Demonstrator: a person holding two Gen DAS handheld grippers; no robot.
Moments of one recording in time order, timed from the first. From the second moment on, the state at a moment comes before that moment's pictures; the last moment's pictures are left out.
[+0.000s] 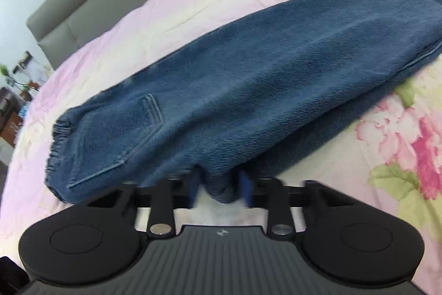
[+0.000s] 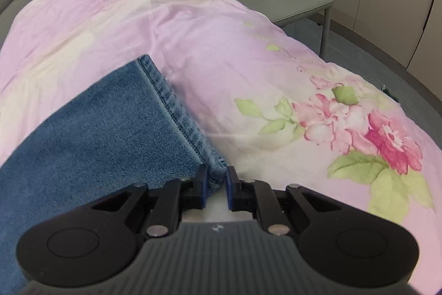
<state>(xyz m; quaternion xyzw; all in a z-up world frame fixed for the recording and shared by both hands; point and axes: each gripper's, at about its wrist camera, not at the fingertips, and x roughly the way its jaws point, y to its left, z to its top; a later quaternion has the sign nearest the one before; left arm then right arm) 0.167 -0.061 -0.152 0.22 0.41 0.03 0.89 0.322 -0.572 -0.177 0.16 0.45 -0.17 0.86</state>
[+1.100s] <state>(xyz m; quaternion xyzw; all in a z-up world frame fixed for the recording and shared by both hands) 0.179 0.102 -0.087 -0.08 0.43 0.02 0.90 0.339 -0.100 -0.111 -0.14 0.45 0.30 0.83</state>
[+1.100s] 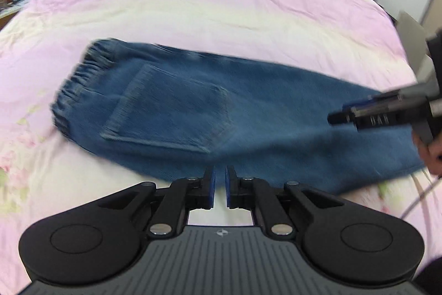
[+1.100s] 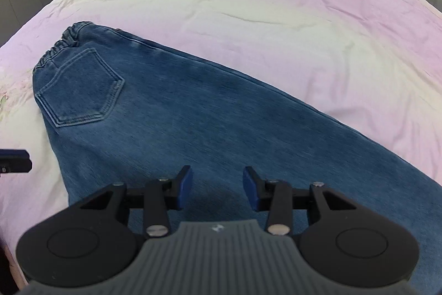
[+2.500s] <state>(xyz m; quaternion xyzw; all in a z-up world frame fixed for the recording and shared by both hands) 0.344 0.157 -0.122 0.01 0.45 0.06 0.89 0.463 -0.029 -0.145 -0.05 0.48 0.26 0.84</state>
